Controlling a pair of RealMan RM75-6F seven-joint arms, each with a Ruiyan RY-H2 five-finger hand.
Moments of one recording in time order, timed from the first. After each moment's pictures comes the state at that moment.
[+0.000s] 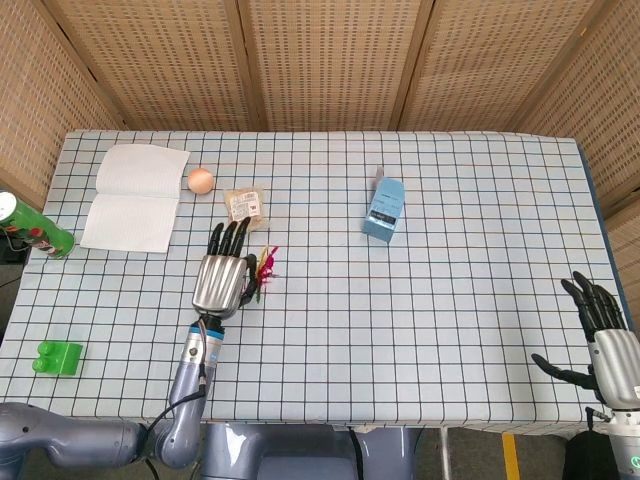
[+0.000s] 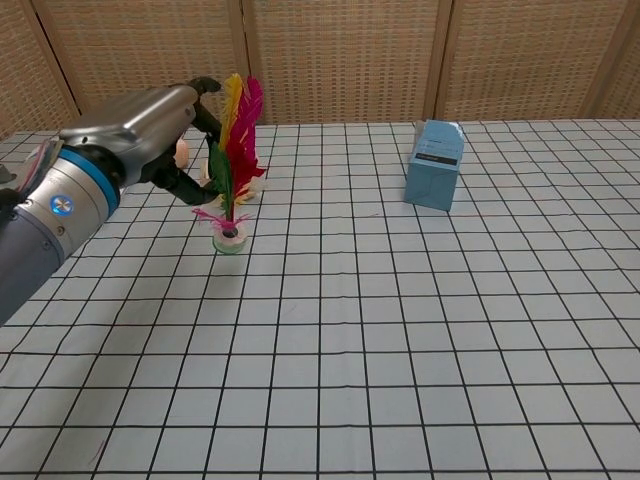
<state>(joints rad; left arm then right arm) -0.75 -1.79 -0.21 -1.65 0.98 1.47 0.75 0.06 -1.08 0.07 -1.62 -1.59 1.58 0.32</state>
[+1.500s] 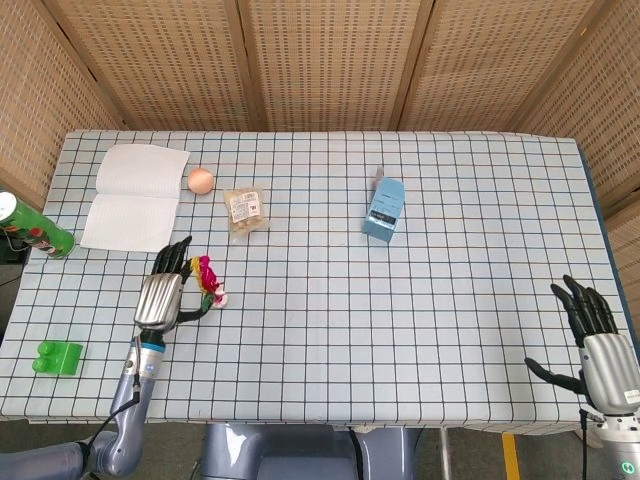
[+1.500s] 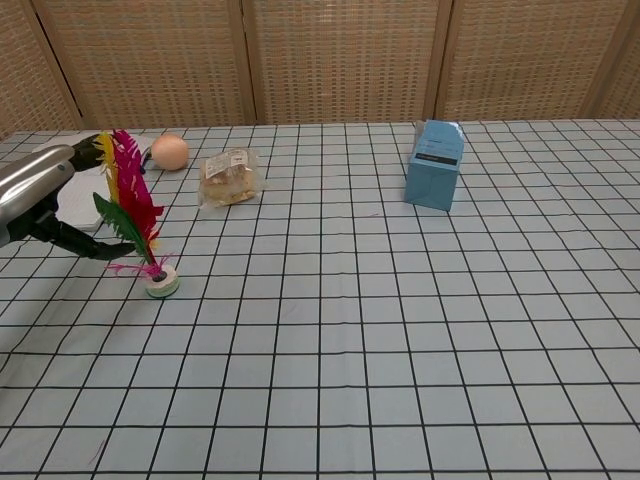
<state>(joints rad) -0.49 -1.66 -0.13 -1.47 1.20 1.34 0.21 0.05 -1.09 0.06 -1.65 -1.62 1.60 0.24</state>
